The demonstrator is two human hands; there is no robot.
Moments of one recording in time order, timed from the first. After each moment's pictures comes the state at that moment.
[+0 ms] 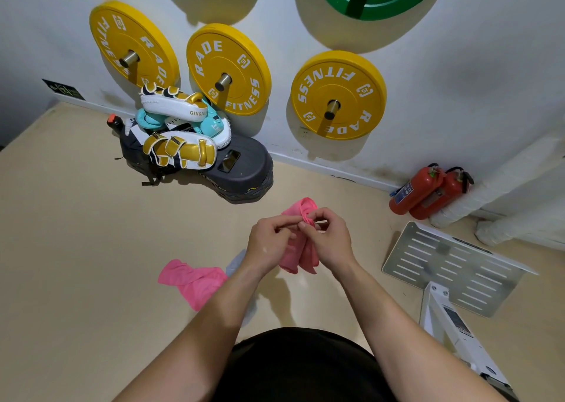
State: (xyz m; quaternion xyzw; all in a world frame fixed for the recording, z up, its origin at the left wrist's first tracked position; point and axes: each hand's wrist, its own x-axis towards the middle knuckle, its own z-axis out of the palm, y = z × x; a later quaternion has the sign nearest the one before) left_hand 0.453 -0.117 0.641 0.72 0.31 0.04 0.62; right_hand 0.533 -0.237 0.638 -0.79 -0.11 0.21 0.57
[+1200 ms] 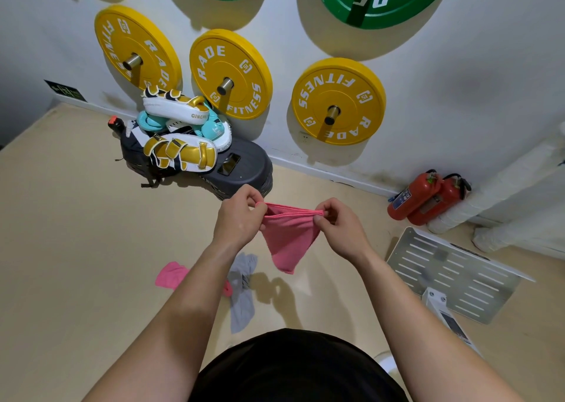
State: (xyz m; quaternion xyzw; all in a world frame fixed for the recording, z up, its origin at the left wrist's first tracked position) left_hand 0.452 -0.062 0.673 0.80 0.36 0.10 0.47; right_hand 0.566 -0.251 0.650 -0.83 -0.21 0.20 0.47
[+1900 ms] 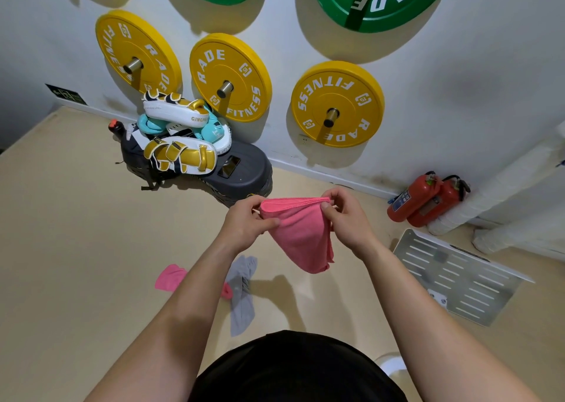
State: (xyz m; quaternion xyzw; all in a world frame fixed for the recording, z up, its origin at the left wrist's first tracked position) left_hand 0.451 -0.060 0.663 0.78 0.26 0.05 0.56; right_hand 0.583 -0.247 0.661 -0.78 -0.18 0.23 0.56
